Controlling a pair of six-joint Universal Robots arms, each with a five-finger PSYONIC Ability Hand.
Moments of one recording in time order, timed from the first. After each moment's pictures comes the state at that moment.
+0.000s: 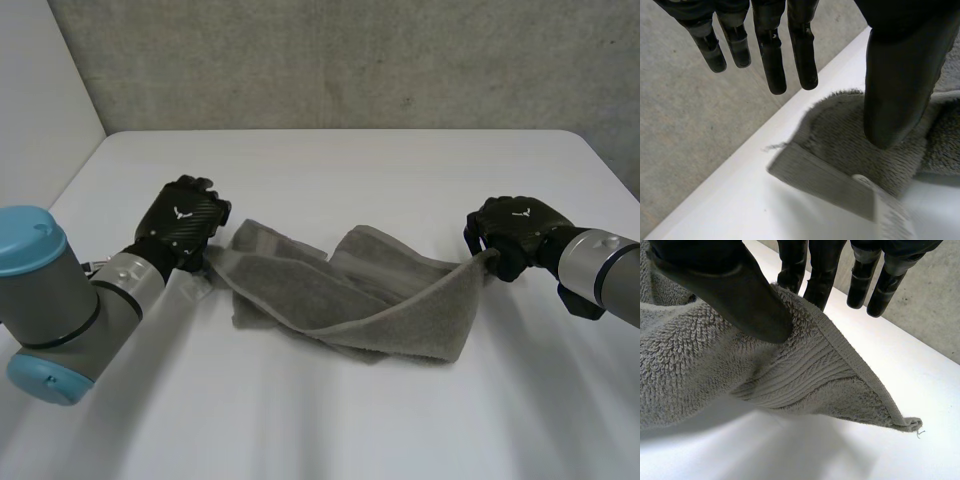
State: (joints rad) left arm 4.44 -2.00 -1.72 3.61 -1.26 3.58; right arm 1.71 -1.19 1.48 0.19 1.14 2.72; left_hand 0.64 0.64 0.23 0.24 0.47; right_hand 1.33 1.30 0.23 0.25 1.16
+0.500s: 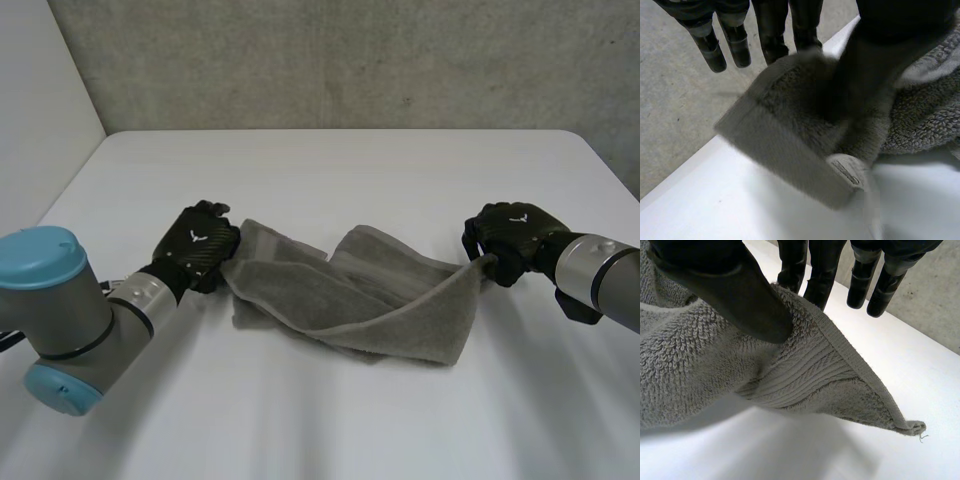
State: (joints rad) left arm 4.44 -2.09 -1.72 3.63 -1.20 3.57; right arm 1.71 -1.18 1.48 0.19 1.14 2.72; left_hand 1.25 1.27 0.23 0.24 1.08; right_hand 1.33 1.30 0.23 0.25 1.16
